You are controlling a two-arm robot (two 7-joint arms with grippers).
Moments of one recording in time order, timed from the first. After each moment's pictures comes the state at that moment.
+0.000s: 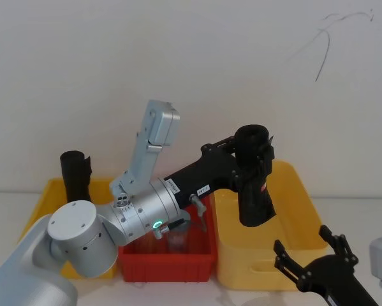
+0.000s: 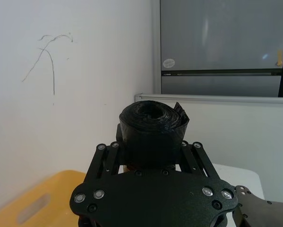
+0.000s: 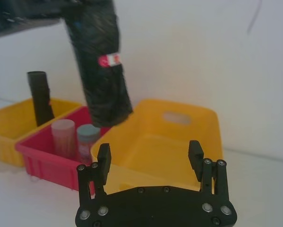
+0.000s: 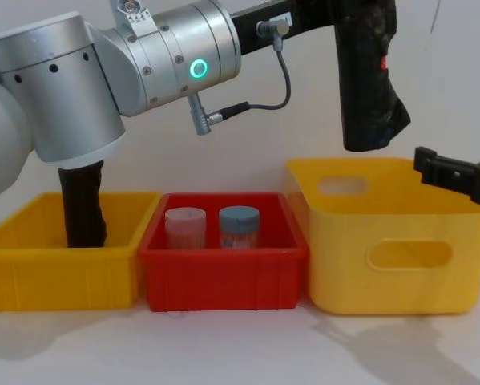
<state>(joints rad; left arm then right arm) -0.68 0.07 0.43 -1.24 -0.50 -0.05 -0.73 0.00 0.36 -0.24 -1.78 0.24 0.01 0.09</state>
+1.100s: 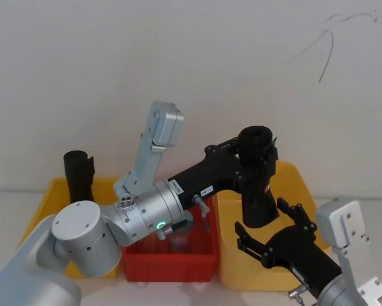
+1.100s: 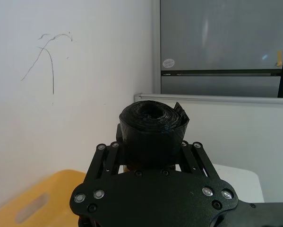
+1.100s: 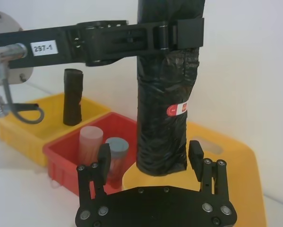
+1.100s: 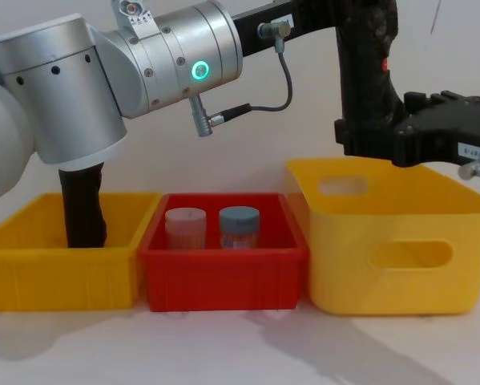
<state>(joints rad) -0.68 0.07 0.44 -1.23 -0.51 -0.05 -0.73 0.17 0.35 -0.33 -1.75 0.14 0.12 0.20</state>
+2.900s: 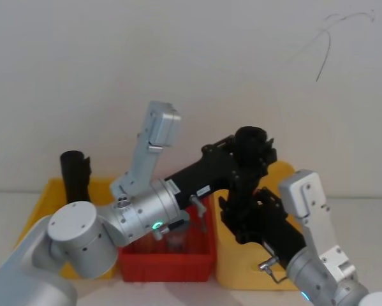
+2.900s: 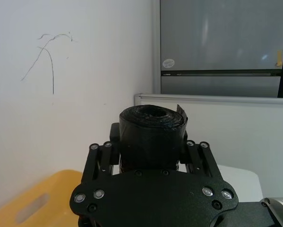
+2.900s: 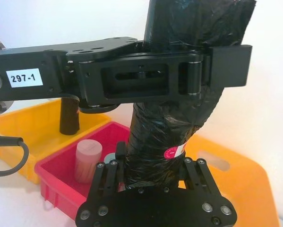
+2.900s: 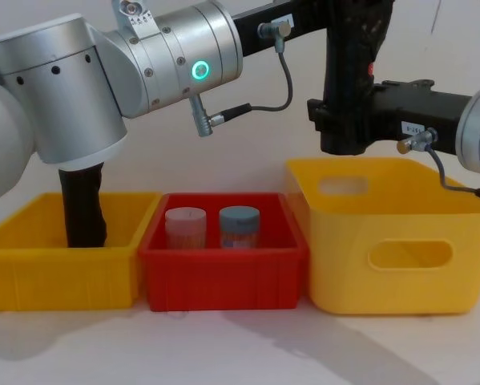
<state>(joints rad) -0.68 0.07 0.44 -1.23 -0.51 -0.05 -0.73 0.30 0.25 -0.36 -1.64 0.07 0.15 0.21</state>
